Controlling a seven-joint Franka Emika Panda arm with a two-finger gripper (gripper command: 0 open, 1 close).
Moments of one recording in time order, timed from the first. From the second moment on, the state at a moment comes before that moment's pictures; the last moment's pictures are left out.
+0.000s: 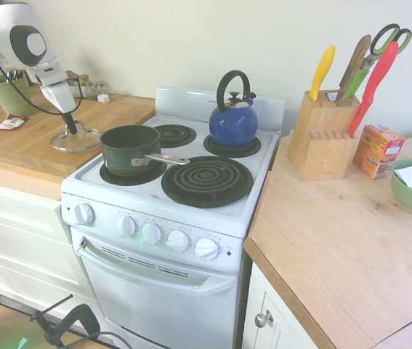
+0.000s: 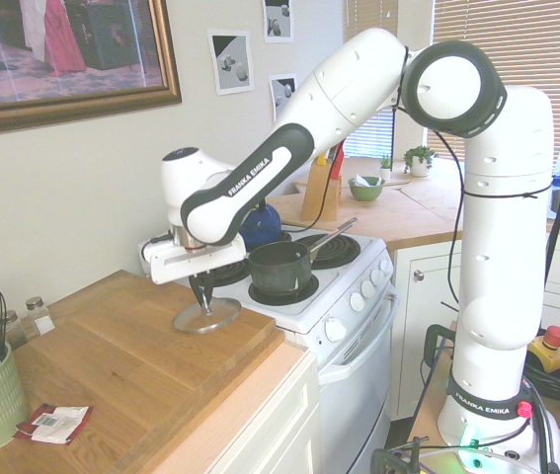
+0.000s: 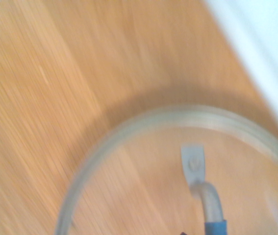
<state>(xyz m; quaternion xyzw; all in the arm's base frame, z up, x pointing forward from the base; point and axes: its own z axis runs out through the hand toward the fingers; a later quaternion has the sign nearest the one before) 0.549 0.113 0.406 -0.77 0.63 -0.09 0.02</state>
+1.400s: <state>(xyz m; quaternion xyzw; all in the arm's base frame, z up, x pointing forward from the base) 0.476 -0.121 0.451 -0.69 0.71 -0.10 0.04</state>
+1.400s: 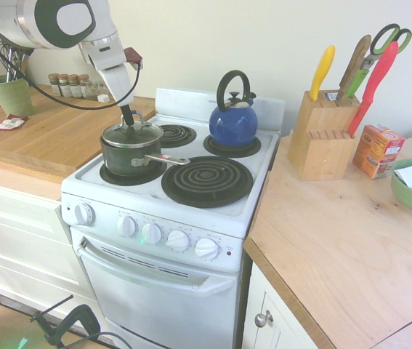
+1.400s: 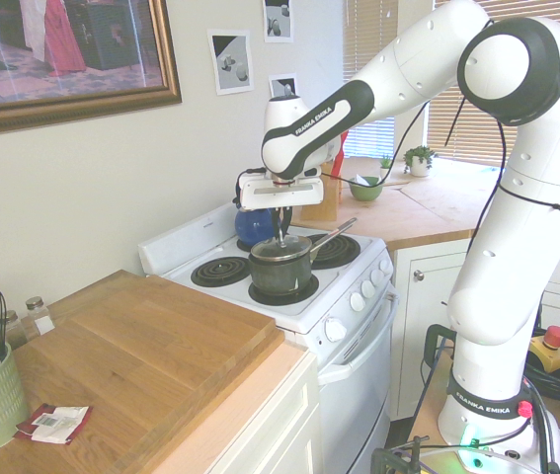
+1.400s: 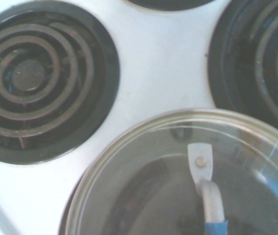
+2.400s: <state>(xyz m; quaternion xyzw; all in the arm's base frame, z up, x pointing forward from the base) 0.474 -0.106 0.445 -0.71 0.70 -0.11 0.04</state>
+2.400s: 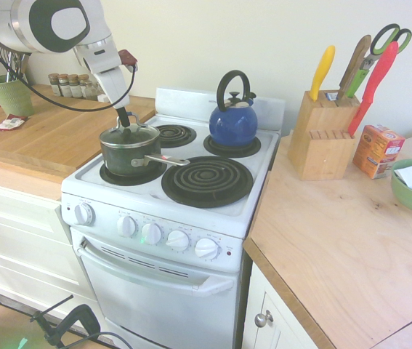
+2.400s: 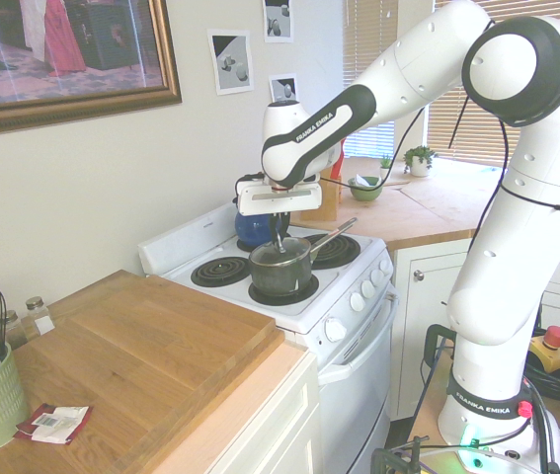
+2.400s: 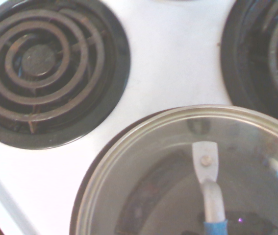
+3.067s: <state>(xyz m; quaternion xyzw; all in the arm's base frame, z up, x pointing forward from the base) 0.465 -0.102 0.442 -0.70 0.70 -0.14 0.06</state>
